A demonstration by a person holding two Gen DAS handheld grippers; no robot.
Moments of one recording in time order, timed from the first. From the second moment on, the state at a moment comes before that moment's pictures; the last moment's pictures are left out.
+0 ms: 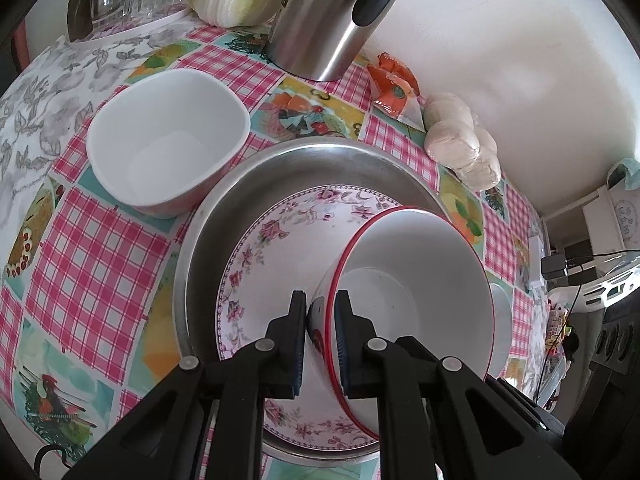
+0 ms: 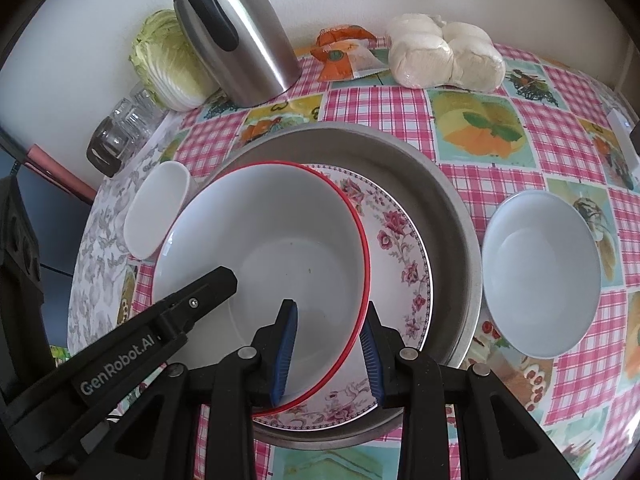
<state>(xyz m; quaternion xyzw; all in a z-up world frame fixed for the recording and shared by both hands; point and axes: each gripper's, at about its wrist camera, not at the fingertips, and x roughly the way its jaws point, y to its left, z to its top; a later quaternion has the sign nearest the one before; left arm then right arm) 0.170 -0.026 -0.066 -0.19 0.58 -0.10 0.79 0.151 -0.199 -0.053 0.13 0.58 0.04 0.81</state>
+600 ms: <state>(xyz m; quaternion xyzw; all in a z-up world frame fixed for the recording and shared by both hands) 0.173 -0.026 -0.072 -0.18 0.59 -0.09 0.79 0.154 -0.199 -0.058 0.13 0.58 0.04 0.80</state>
